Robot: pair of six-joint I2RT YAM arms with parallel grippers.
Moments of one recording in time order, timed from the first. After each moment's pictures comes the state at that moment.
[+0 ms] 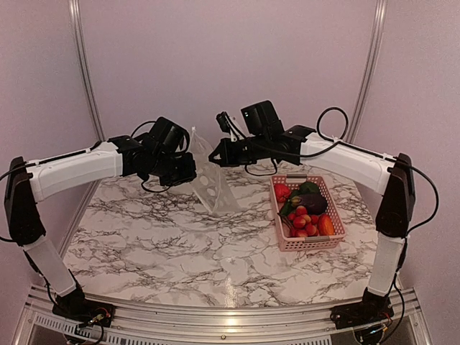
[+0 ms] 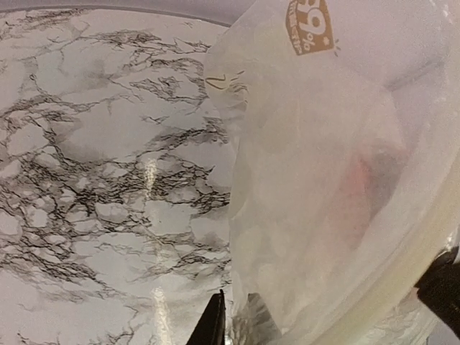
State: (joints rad) left arm -0.74 1.68 1.44 -0.52 -0.10 -0.75; right arm 0.80 1.92 1.78 -0.38 -0.28 0.41
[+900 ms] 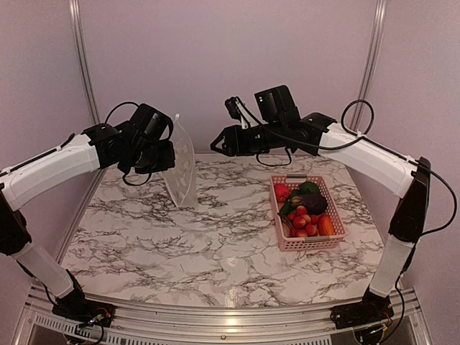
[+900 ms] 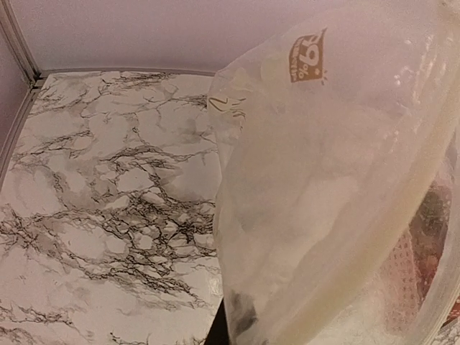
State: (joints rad) left arm -0.75 1.55 1.49 -0.72 -0.42 -0.66; right arm 0.80 1.81 1.82 -0.50 -0.25 0.38
